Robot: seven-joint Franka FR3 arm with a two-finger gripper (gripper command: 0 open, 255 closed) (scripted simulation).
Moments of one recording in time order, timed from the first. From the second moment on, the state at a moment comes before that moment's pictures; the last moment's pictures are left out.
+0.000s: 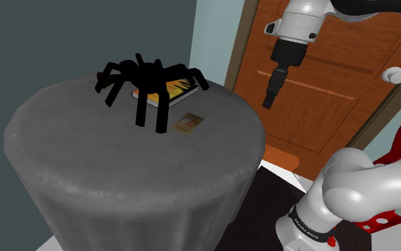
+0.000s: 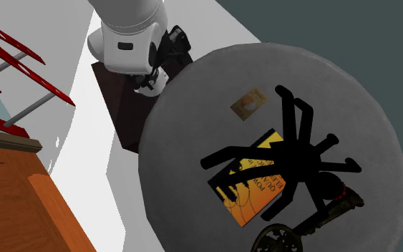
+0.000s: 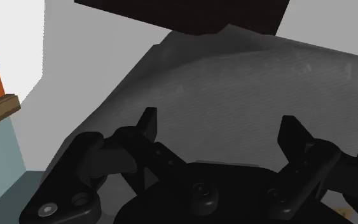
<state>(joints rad) 0.01 -0.83 0.06 -2.29 0.12 1.43 -0.16</state>
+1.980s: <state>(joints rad) 0.41 -0.30 0.10 -2.07 0.03 1.78 -1.21</state>
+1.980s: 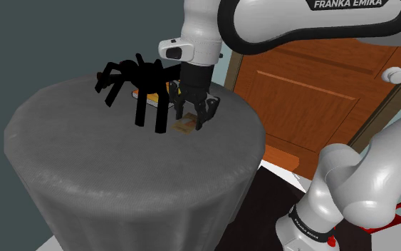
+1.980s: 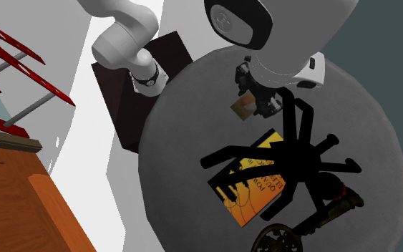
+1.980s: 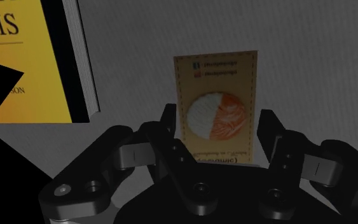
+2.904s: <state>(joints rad) 0.41 -0.29 0.10 -2.02 0.02 1.74 -1.20</state>
